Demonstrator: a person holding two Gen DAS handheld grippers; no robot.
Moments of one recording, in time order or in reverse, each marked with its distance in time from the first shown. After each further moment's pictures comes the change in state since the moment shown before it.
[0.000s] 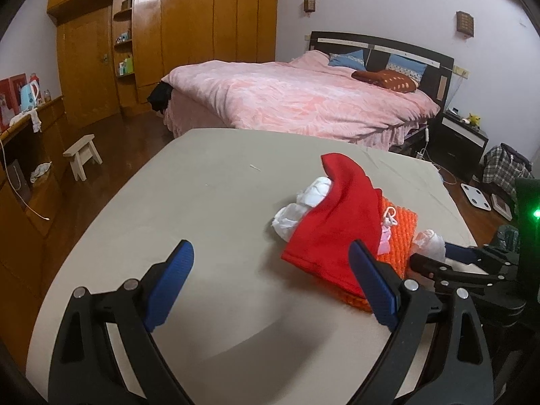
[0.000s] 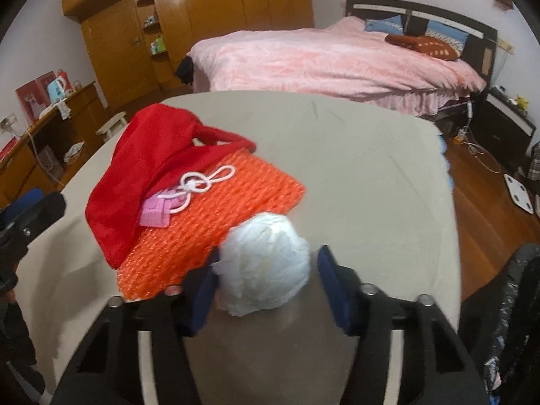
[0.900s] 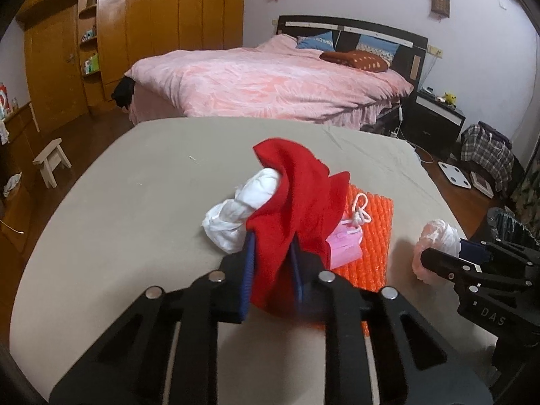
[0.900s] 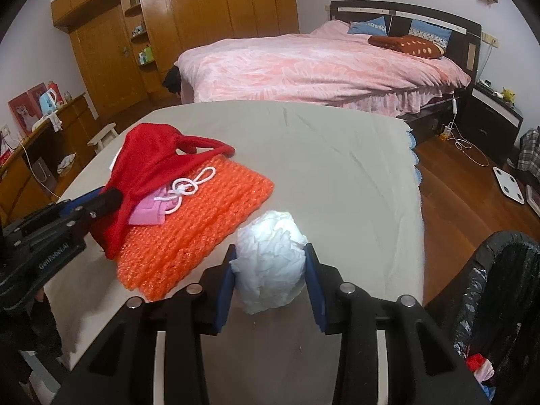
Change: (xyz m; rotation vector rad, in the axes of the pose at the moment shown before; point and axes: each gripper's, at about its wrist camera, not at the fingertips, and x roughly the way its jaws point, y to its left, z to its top) left arm 0.046 -0.043 0.000 0.069 0.055 -0.106; right arm -0.027 -0.026 -0.003 0.048 -0.034 -0.045
